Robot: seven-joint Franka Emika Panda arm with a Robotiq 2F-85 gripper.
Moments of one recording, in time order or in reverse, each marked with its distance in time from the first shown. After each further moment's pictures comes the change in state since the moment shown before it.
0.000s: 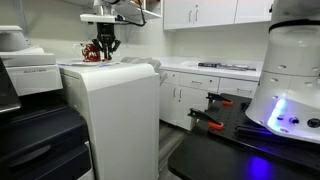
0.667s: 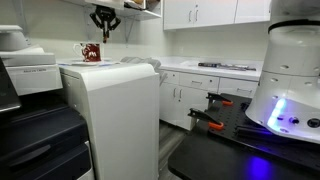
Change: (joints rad) arm 0.082 -0.274 -0.051 -0.271 -0.524 0.346 0.161
